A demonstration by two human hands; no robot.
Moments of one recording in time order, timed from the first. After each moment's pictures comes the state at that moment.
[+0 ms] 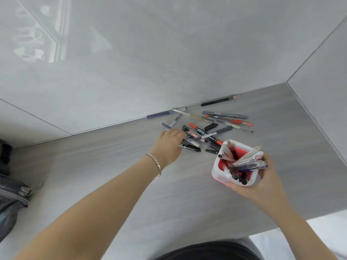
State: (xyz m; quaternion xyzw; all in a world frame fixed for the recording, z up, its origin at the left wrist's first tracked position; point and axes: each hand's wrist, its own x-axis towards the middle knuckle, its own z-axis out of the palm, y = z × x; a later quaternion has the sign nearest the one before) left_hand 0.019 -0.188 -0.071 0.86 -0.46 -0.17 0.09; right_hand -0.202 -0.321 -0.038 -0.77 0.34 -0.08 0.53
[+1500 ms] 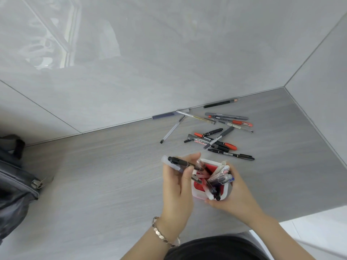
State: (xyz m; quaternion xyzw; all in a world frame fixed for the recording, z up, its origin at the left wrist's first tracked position) left_hand -0.120 -0.141 0.000 0.66 -0.16 -0.13 0.72; right_hand -0.201 -0.266 -0.049 -0.76 0.25 -0.01 0.61
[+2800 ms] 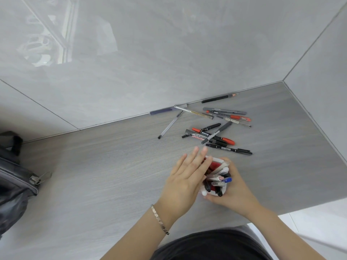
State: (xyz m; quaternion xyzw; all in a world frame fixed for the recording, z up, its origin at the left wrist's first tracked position) left_hand -0.105 -0.134 -0.057 0.80 -0.52 -0.03 0.28; right_hand -0.208 -0.274 -0.070 -0.74 0.23 0.02 0.63
